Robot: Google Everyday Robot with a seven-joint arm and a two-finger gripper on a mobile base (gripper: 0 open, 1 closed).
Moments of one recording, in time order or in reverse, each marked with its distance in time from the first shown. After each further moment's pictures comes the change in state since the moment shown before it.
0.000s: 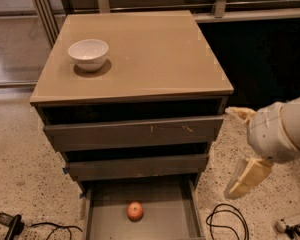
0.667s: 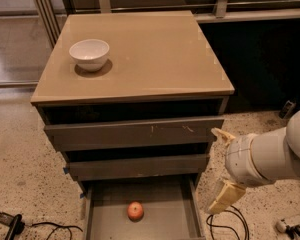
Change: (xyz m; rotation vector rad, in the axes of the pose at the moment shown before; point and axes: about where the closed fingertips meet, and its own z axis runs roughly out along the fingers) arm 0.015 0.025 0.069 0.052 0.018 -0.002
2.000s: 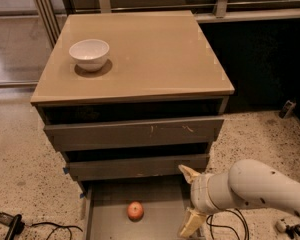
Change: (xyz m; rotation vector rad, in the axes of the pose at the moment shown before) arm 0.031 0.058 0.165 -0.123 -0.114 -0.074
